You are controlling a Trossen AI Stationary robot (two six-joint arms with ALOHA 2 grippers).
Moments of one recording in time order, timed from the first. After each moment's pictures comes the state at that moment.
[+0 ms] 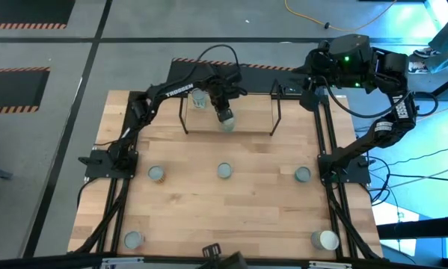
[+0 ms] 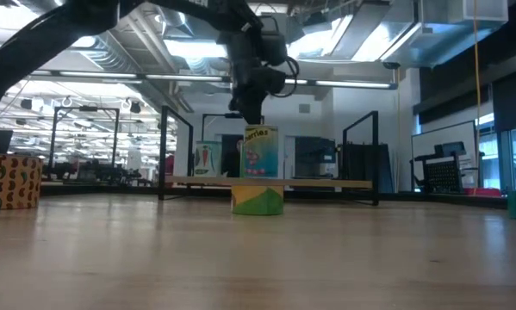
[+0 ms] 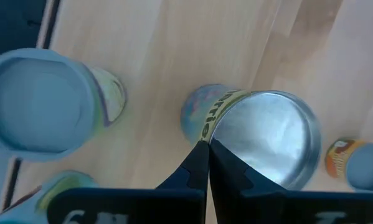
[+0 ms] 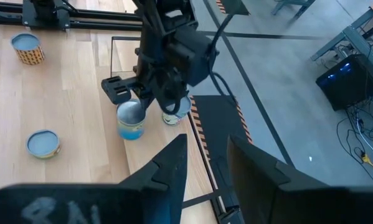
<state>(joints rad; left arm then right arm) 0.51 2.22 2.23 -1.29 0.13 0.14 -0.34 1.50 2.36 -1.49 0.19 -0.27</state>
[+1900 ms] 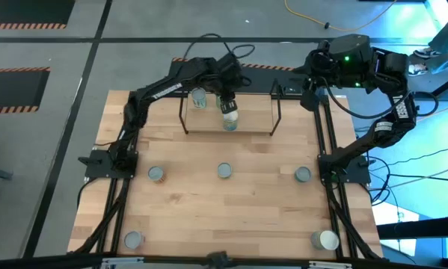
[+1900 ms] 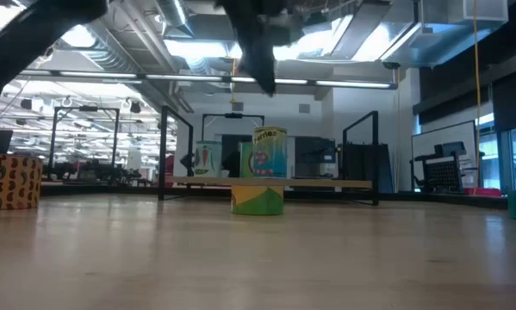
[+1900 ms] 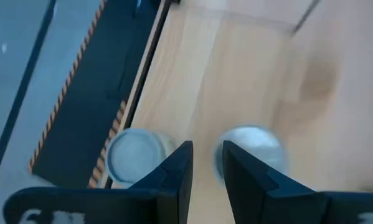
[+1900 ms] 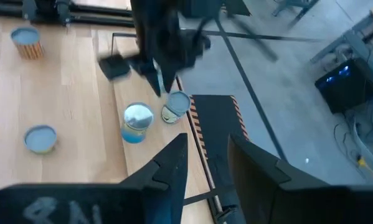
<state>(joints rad) 0.44 2.12 2.35 -1.20 -0.04 0.19 -0.34 1.50 2.36 -1.49 0.19 -0.31</state>
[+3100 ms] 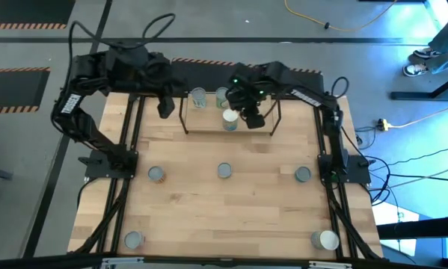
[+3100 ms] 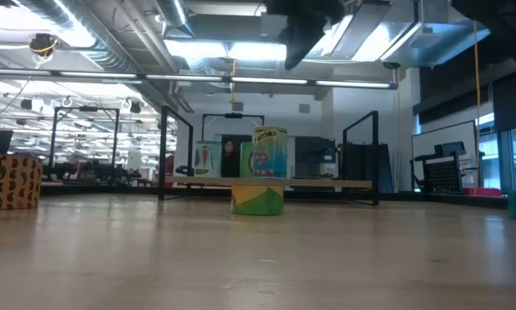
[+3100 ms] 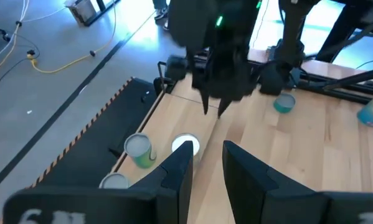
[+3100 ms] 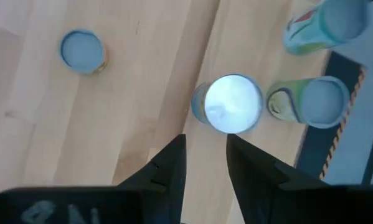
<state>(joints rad) 0.22 1.51 2.36 -1.38 -0.17 -0.08 -0.34 2.05 2.36 -1.52 -0.08 -0.64</state>
